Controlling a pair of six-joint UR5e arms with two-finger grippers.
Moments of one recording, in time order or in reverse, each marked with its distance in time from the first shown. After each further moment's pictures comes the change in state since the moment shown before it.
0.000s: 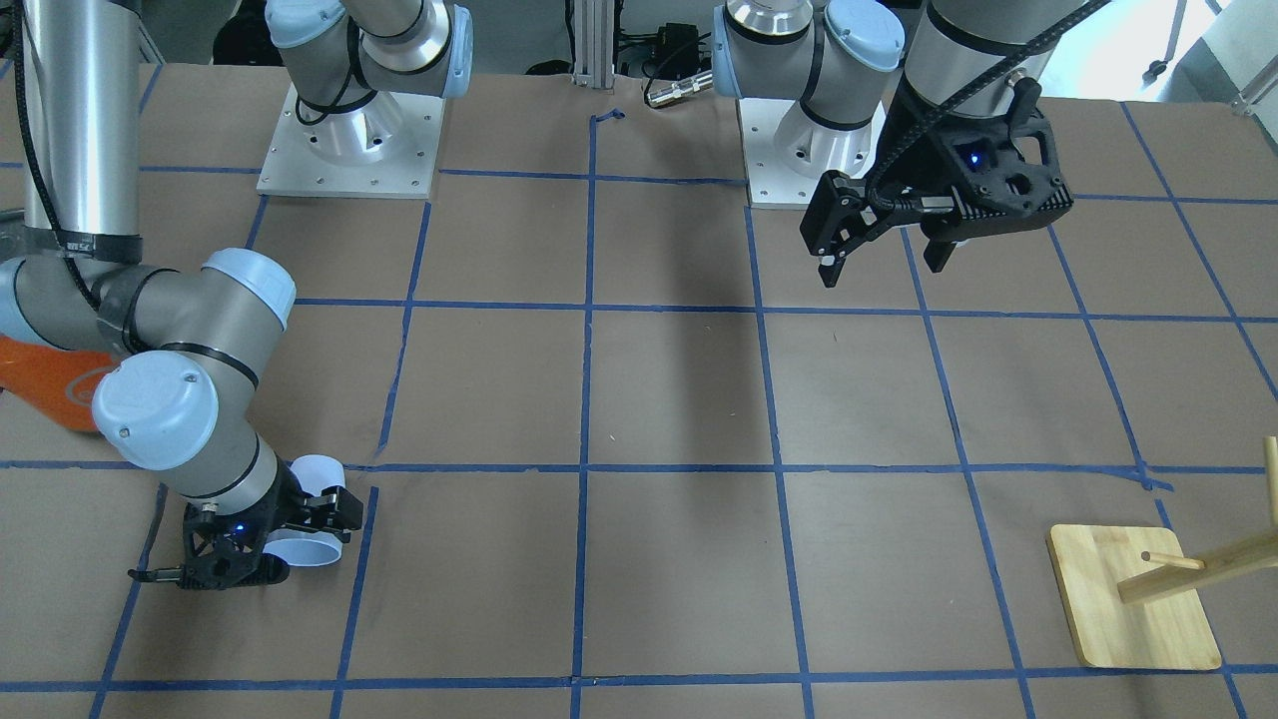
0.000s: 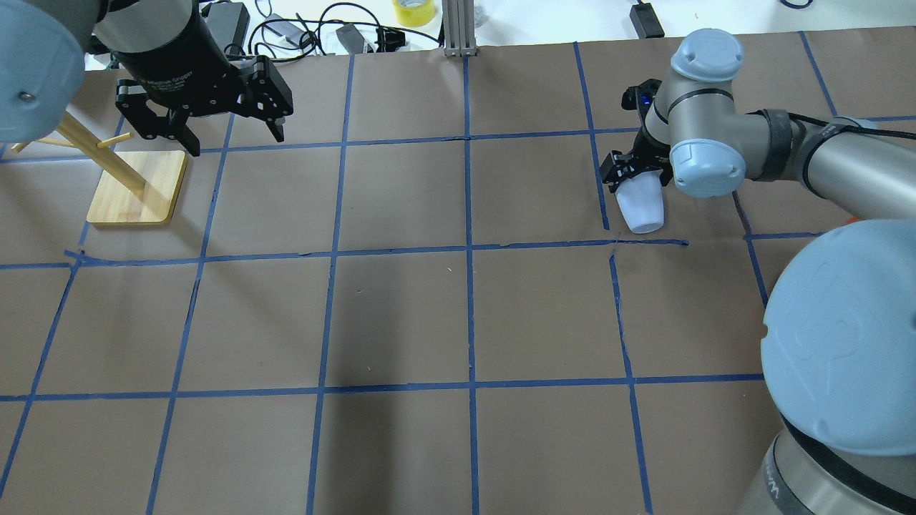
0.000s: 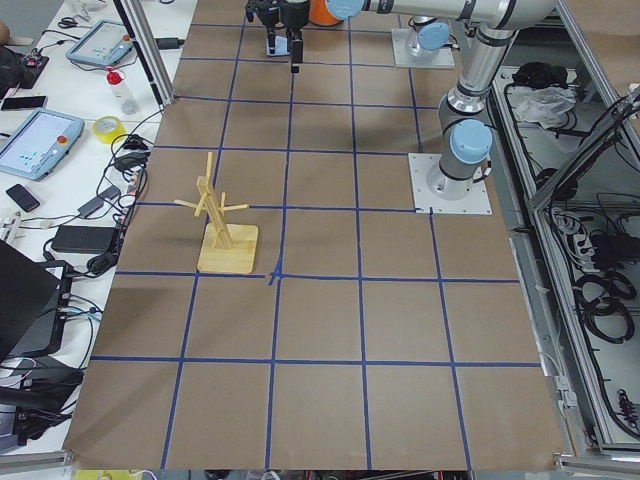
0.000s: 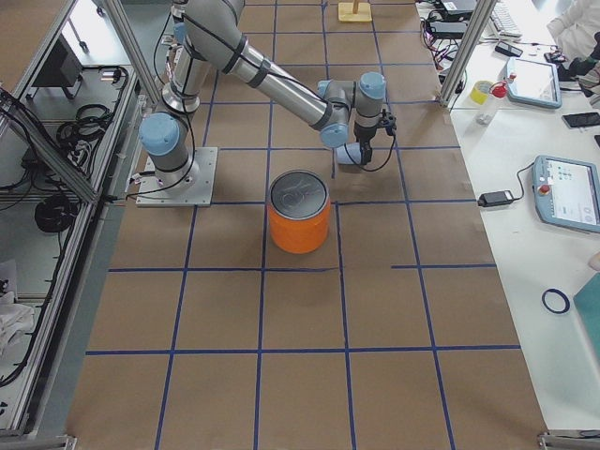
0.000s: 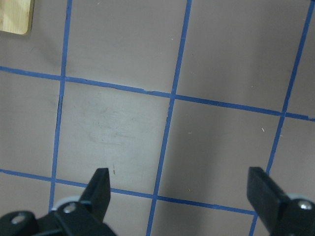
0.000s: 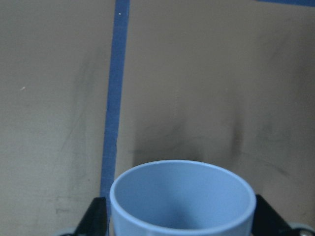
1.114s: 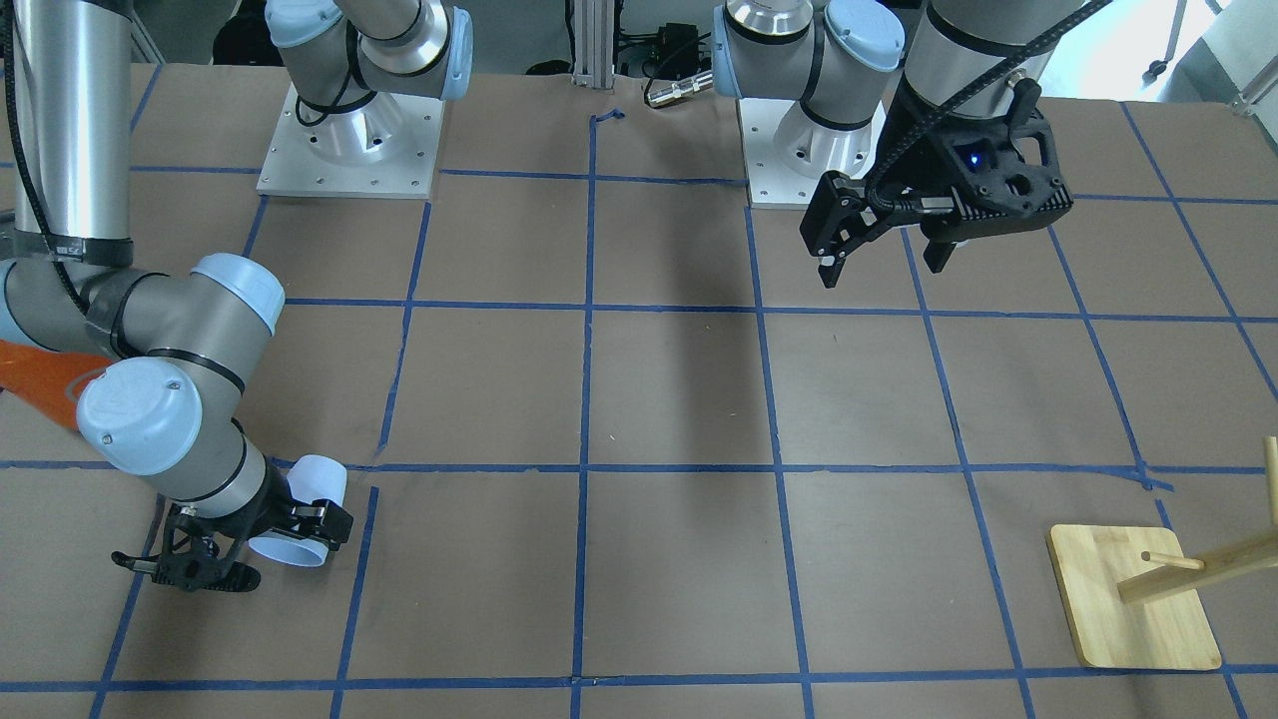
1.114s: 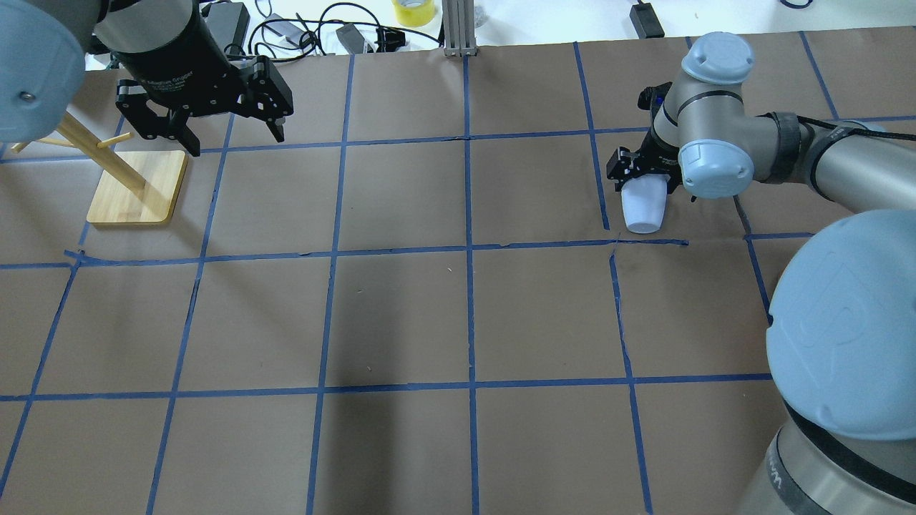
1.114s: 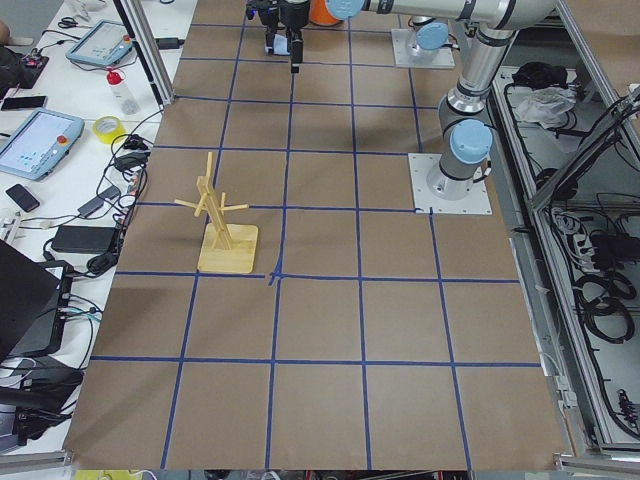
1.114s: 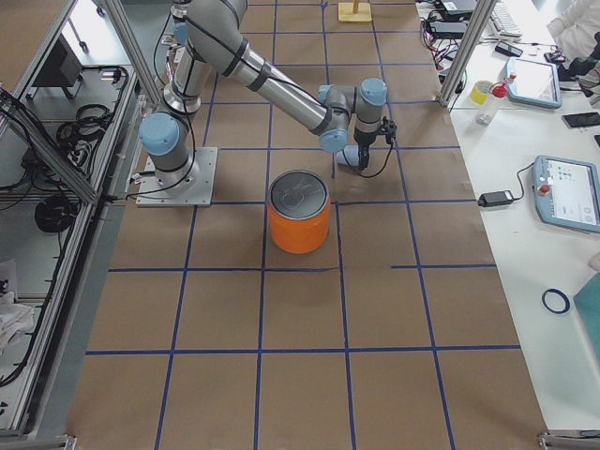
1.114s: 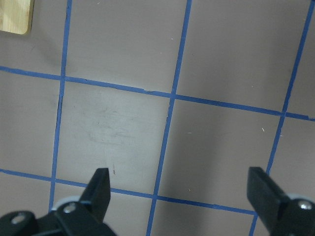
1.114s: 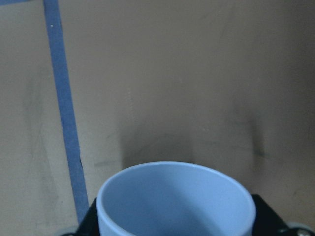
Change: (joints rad) left arm 0.000 0.000 0.000 0.000 0.000 0.000; right arm -0.015 0.007 0.004 0.004 0.013 0.186
